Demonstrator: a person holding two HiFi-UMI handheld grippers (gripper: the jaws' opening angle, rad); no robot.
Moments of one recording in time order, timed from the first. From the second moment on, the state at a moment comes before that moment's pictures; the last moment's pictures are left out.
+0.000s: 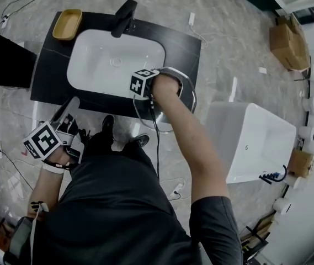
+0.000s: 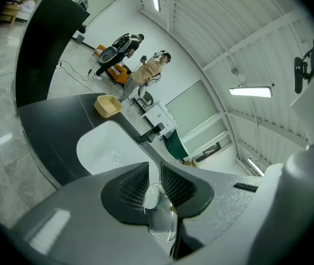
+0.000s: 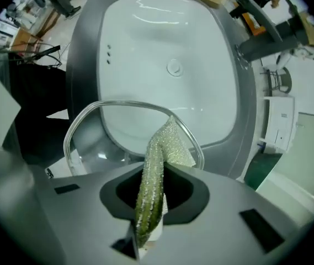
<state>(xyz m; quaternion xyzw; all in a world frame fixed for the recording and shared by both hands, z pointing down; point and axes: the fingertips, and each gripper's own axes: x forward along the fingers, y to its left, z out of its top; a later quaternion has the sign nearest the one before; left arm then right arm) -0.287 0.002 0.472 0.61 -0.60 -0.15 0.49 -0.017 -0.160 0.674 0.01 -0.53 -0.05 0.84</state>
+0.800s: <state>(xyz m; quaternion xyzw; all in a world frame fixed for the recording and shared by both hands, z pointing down) -0.164 -0.063 0.461 0.71 -0.50 -0.08 0.50 -0.016 -0.030 0.663 0.00 -0.68 -0.22 0.69</state>
